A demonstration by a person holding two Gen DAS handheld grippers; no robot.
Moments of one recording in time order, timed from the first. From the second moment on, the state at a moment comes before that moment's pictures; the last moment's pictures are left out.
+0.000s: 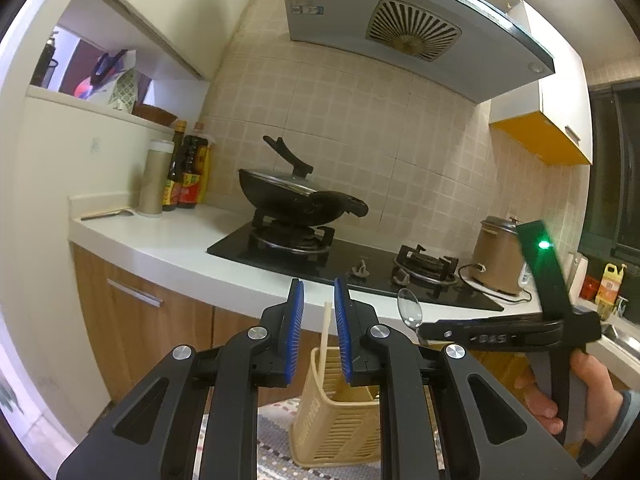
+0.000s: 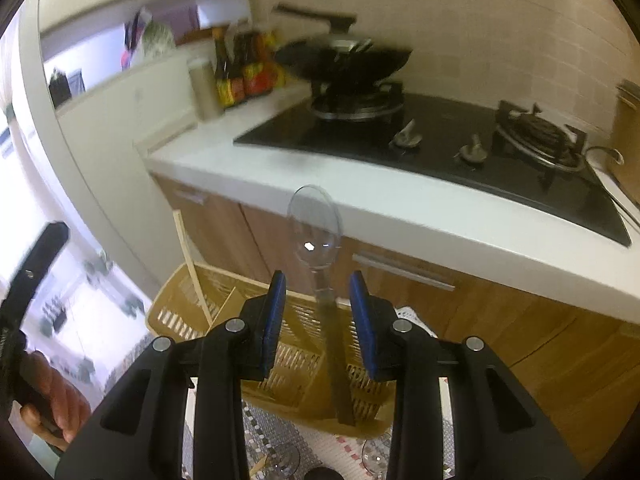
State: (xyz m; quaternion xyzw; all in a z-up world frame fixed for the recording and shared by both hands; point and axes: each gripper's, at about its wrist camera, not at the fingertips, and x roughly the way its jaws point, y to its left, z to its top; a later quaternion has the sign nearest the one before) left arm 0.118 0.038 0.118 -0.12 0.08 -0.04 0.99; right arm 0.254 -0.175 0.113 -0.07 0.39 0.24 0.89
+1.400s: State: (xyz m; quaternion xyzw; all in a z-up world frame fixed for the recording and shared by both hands) left arm 0.169 0.000 0.070 -0.09 0.15 -0.12 0.98; right arm 0.284 -0.223 0.099 0.03 0.34 0.24 0.91
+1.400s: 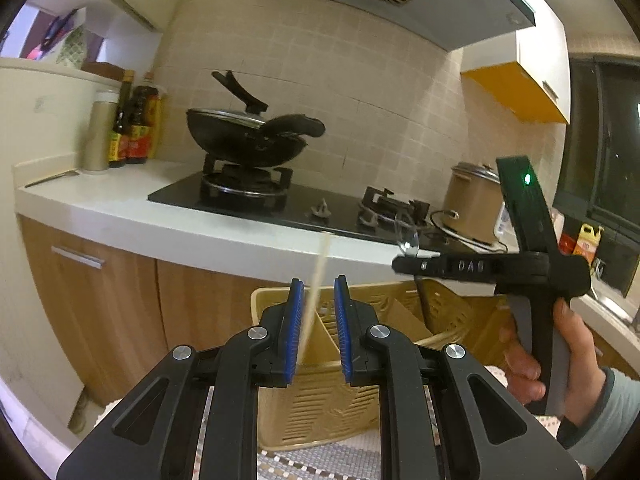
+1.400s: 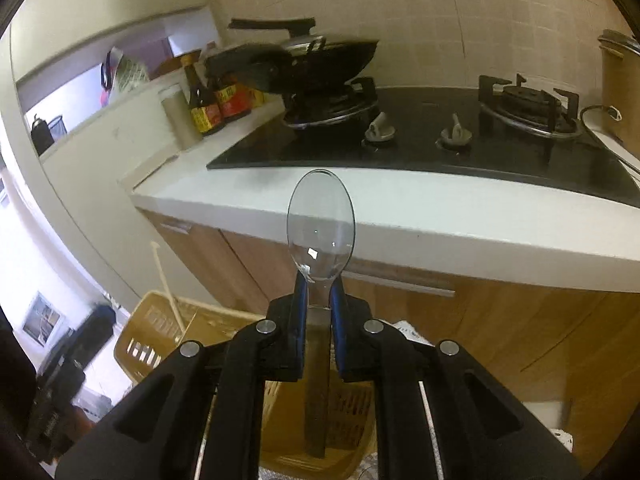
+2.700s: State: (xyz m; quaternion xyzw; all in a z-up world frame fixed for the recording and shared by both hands) left arm 0.125 0.002 0.006 -0.13 0.45 -0.19 0.86; right arm 0.192 -0.295 0.017 0.01 0.53 0.17 0.83
